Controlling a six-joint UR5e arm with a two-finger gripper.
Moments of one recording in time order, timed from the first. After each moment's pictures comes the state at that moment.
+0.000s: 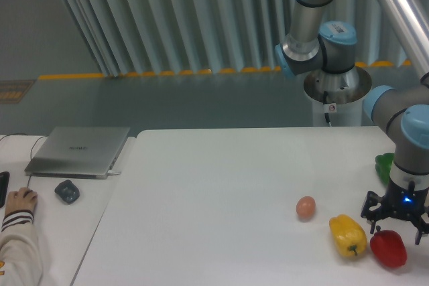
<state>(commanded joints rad) 2.49 -2.07 -1.54 -0.97 1.40 0.57</state>
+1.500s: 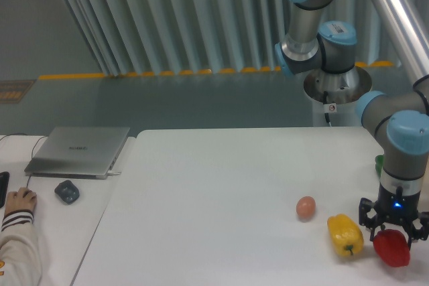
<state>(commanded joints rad) 2.49 -2.02 -1.52 -0.95 1.43 0.63</state>
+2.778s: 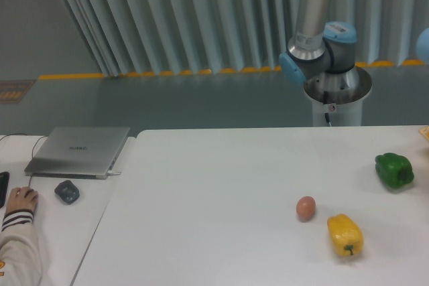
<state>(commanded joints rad) 2.87 -1.84 -1.64 -1.02 1.32 1.38</state>
